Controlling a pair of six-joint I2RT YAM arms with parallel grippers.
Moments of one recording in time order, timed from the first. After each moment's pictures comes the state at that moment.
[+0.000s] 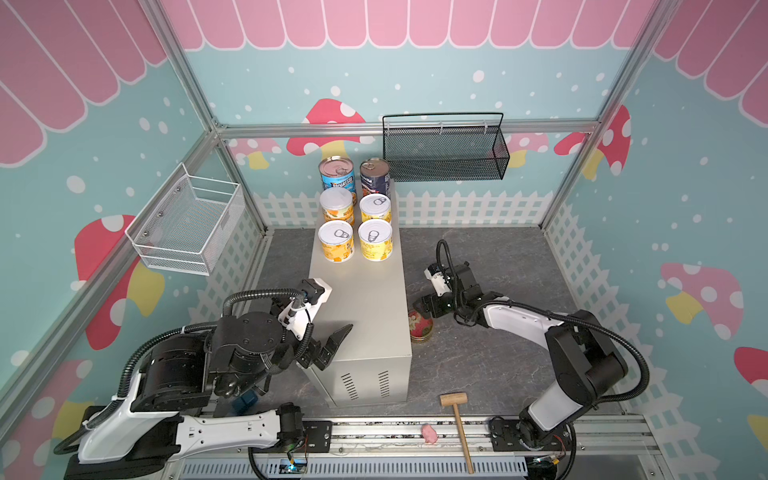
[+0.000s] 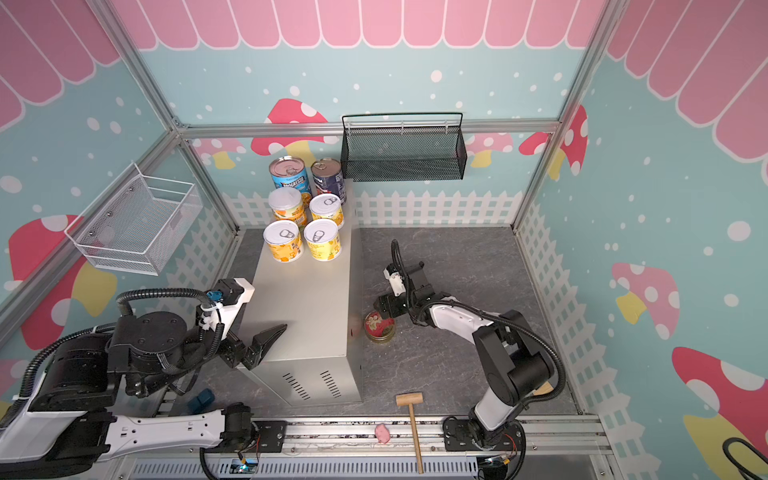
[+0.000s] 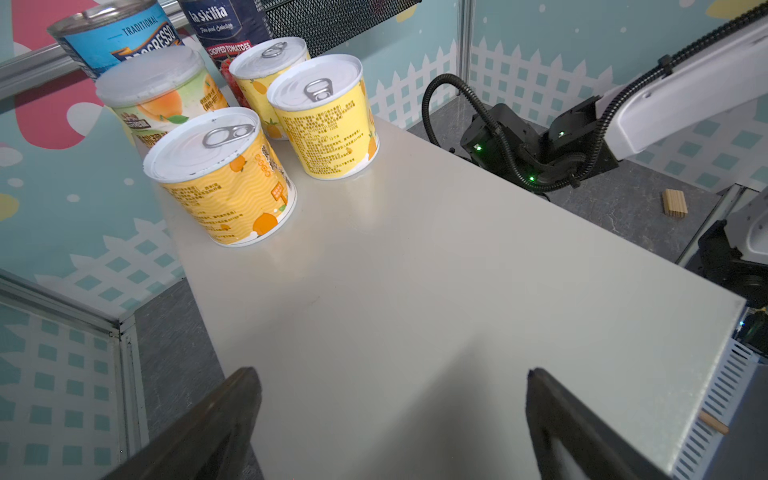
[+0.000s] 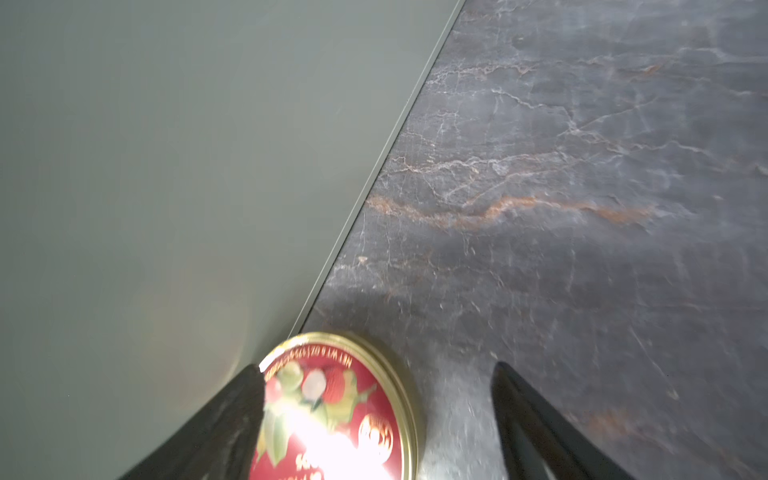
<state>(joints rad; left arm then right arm) -1.25 0.81 1.49 -1.20 -0.59 -0.15 0.52 1.67 0.95 -0.08 -0.27 0.17</state>
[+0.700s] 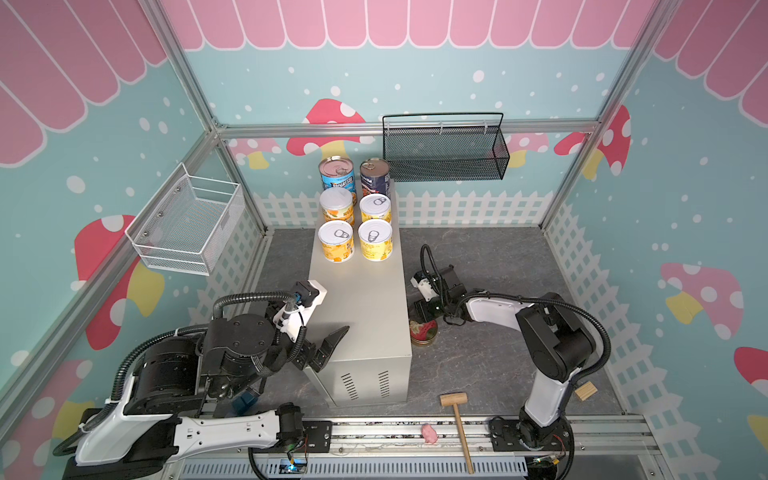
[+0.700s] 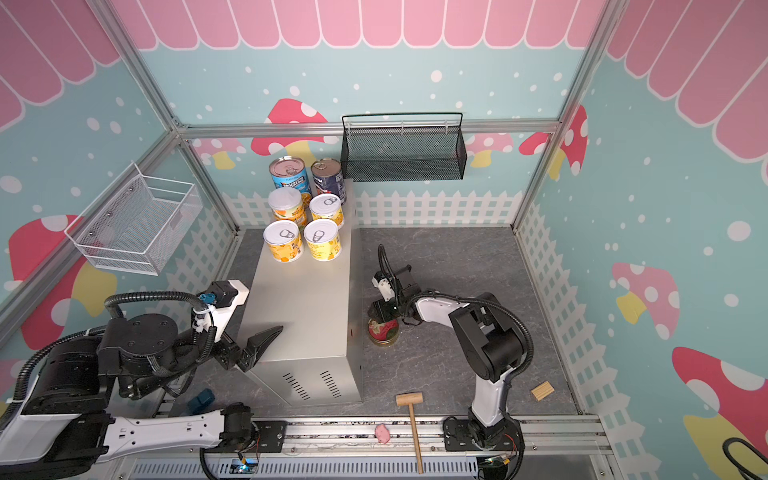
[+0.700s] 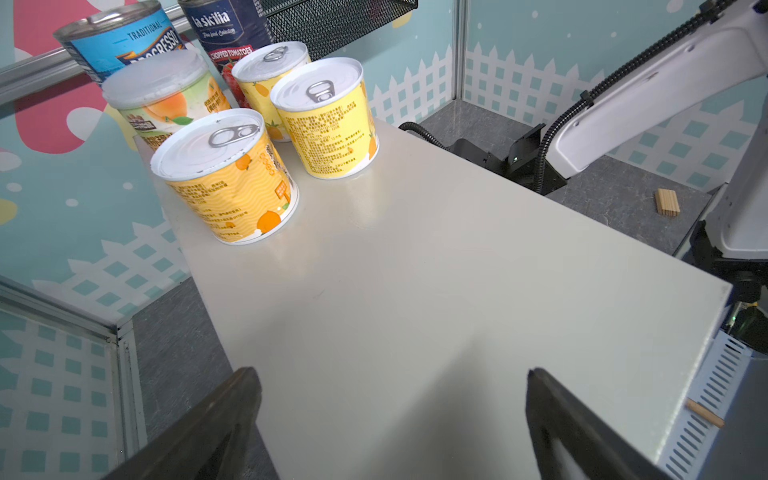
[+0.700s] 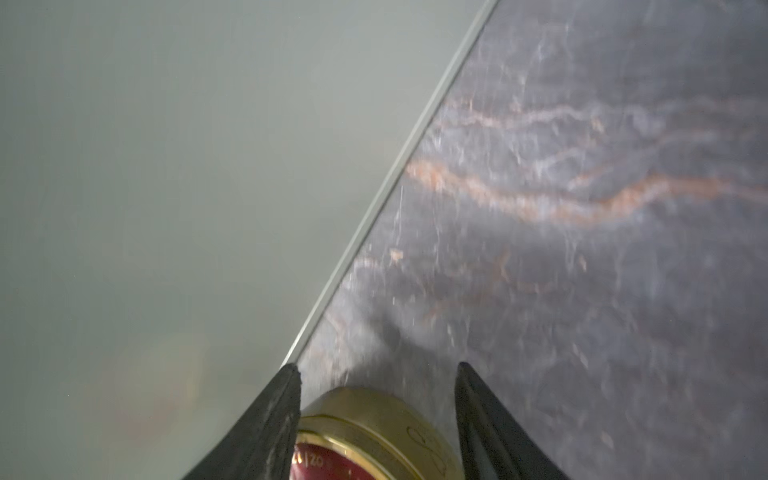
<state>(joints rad) -1.25 0.79 1.49 -1.20 -0.57 -0.13 0.55 1.80 0.98 -0.10 -0.37 0.14</state>
